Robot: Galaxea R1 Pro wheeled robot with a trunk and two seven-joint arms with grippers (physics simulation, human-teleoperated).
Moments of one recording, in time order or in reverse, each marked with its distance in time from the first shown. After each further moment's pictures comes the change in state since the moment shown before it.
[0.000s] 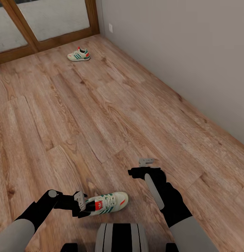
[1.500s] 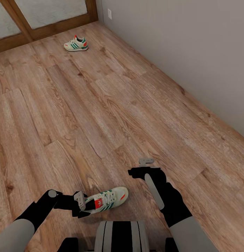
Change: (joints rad) left arm 0.000 0.002 0.000 0.000 0.000 0.000 0.000; right arm 0.000 0.000 0.000 0.000 0.000 0.000 0.000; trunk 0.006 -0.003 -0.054
